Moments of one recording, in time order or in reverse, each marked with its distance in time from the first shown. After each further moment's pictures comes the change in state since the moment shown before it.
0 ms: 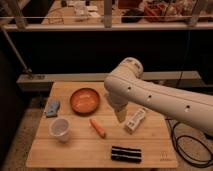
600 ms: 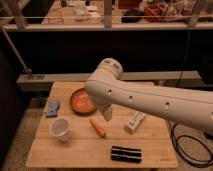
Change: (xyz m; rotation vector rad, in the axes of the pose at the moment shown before) arm -0.053 -0.031 0.001 0.045 -0.008 -0.172
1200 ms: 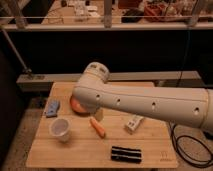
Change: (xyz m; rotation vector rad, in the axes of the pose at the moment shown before) arm -0.042 -0.026 0.014 0.041 -0.020 -0.167
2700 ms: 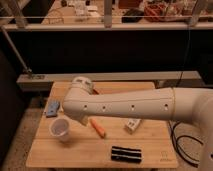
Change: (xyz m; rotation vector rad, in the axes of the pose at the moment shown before) arm -0.061 -0.036 0.065 0.088 -0.102 -0.257
